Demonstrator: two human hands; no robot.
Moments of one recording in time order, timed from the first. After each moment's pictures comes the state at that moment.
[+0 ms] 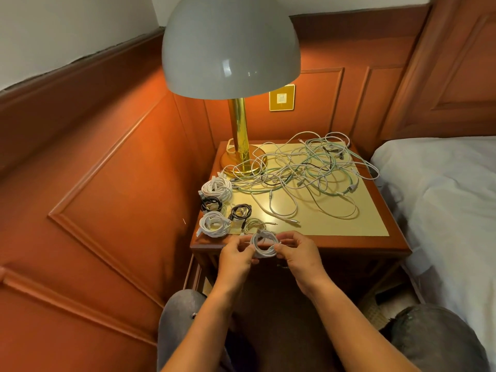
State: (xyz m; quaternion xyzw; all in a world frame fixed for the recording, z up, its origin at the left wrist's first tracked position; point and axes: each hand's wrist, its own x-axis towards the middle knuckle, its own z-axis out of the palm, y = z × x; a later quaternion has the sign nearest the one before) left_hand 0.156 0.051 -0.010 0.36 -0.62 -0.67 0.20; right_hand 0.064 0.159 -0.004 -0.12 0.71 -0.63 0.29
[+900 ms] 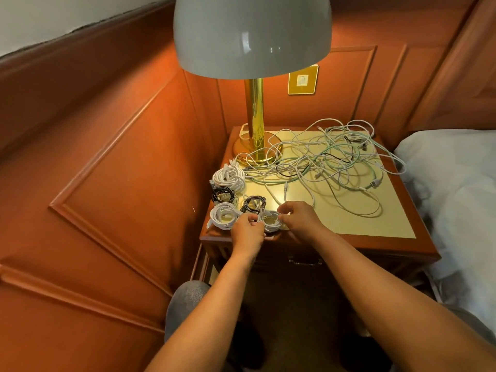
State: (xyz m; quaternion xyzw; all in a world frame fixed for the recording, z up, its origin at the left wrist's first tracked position) left_hand 0.104 0.002 -0.037 0.48 -0.68 -0.53 0.17; right_hand -0.016 0.081 -0.029 -0.31 0.86 -0.34 0.21
